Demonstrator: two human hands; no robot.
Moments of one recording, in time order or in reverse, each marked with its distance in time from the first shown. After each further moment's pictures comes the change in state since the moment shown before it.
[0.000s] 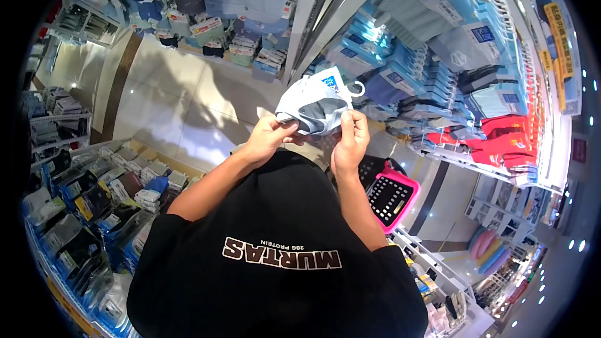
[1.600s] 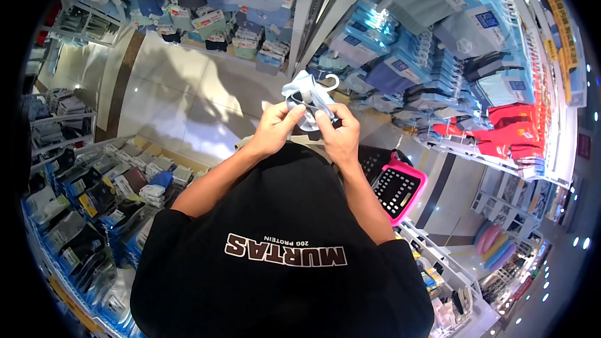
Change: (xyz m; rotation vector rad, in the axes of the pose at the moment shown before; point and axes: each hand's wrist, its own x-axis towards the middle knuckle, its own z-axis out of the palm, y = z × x) left_hand 0.001 -0.008 0.014 0.300 0.124 0.242; right_hand -0.014 -0.013 0.007 -0.516 -0.314 0.050
